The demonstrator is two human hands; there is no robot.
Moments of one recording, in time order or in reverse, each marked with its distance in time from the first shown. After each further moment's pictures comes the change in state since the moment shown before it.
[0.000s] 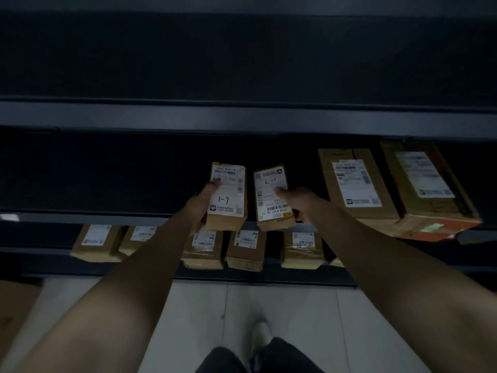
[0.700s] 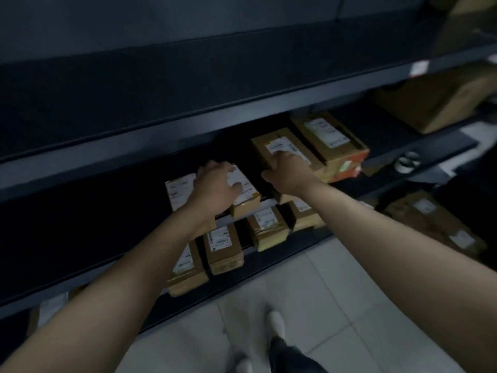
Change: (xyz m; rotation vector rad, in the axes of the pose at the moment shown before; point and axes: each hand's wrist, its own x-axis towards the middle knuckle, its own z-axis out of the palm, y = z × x) left_hand -0.092 0.054 0.060 1.167 -0.197 0.841; right_hand -0.149 -0.008 -0.010 -0.577 0.613 -0.254
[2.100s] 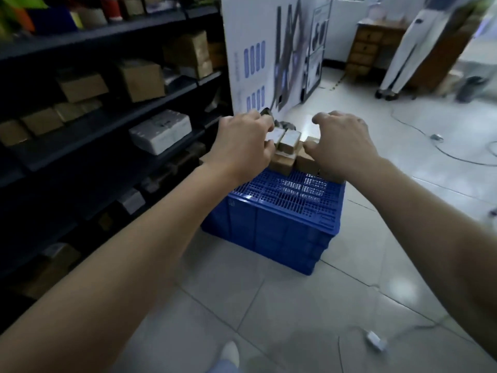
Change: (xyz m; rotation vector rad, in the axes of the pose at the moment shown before) left_hand -0.635 0.819 0.459 -0.259 -0.667 2.291; right_hand -0.877 0.551 -0.257 -0.415 0.883 2.014
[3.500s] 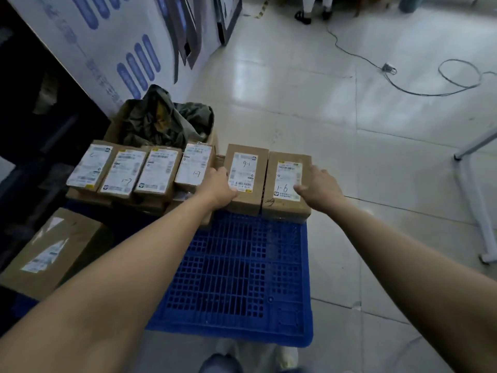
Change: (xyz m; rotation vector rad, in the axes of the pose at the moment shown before) left_hand 0.432 -0.030 0.573 -0.304 -0.788 -0.333; right_hand 0.350 0.380 0.433 0.317 -0.518 0.653
